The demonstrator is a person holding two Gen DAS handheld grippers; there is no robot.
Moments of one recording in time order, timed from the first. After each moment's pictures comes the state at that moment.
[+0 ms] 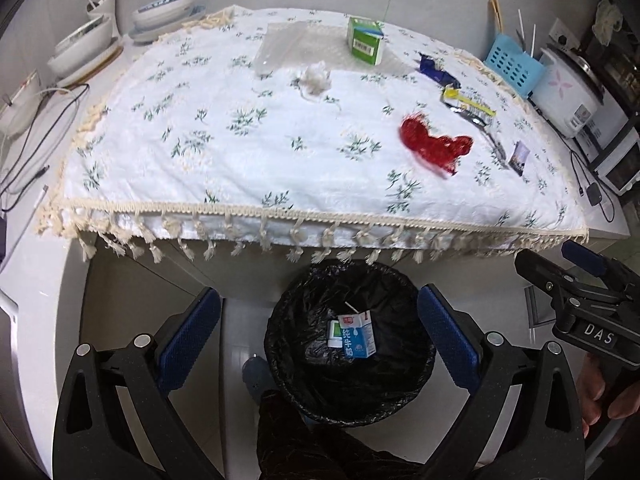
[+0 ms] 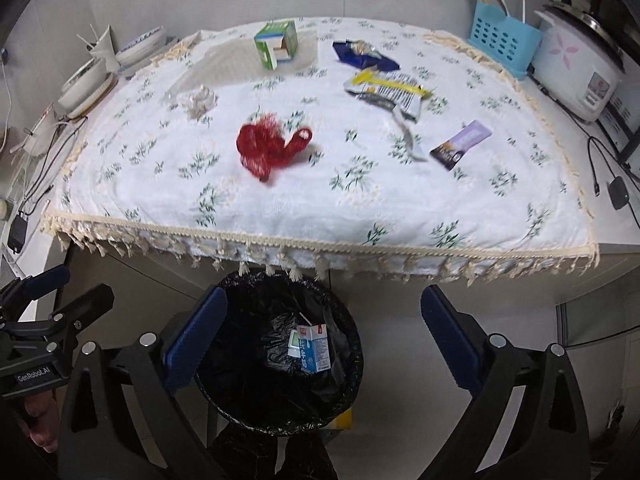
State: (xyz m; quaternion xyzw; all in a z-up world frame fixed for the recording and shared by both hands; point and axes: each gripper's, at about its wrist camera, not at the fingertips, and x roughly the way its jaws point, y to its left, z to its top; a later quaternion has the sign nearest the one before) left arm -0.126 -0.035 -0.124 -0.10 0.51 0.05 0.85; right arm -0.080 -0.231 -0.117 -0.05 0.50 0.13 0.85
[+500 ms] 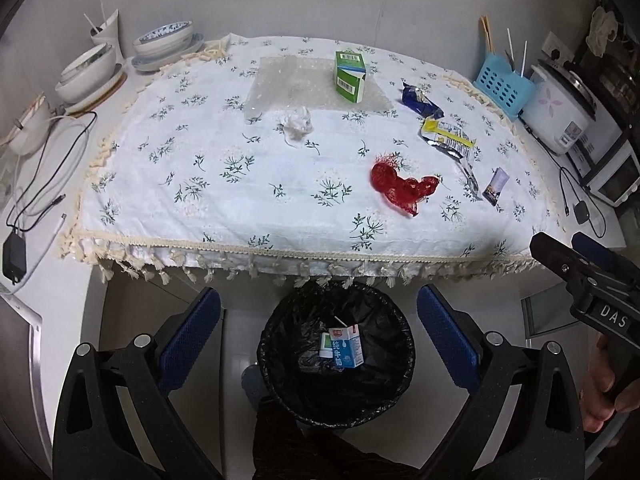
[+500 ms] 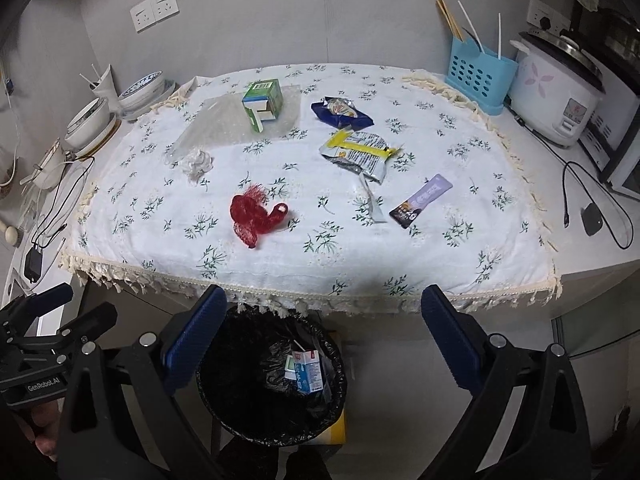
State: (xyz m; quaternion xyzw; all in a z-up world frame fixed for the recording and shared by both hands) left arm -0.117 -0.056 -0.069 -0.09 0.50 0.06 0.86; right arm -0.064 -0.261 -0.055 -0.04 0.47 0.12 0.87
